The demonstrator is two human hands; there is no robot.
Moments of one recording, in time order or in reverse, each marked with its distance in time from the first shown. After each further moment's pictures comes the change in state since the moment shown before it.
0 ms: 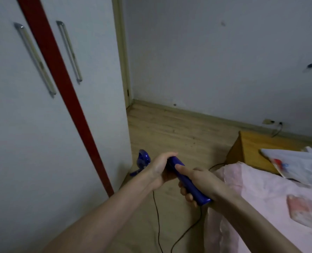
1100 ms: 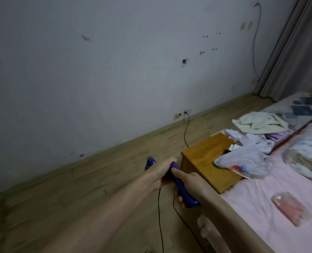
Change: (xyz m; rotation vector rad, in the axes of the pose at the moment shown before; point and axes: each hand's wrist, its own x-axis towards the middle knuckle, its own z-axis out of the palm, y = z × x) left_hand 0.538 0.308 0.233 0.740 -0.533 -0.264; right_hand 0.415 -0.249 -0.289 0.621 0.720 0.016
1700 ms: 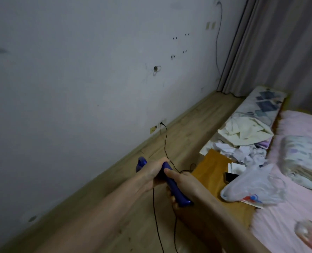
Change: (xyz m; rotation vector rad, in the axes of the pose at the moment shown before) left_hand 0.290 0.251 -0.058 0.116 -0.201 -0.041; right_hand 0.308 -0.202 -0.011 0.115 0.205 0.016
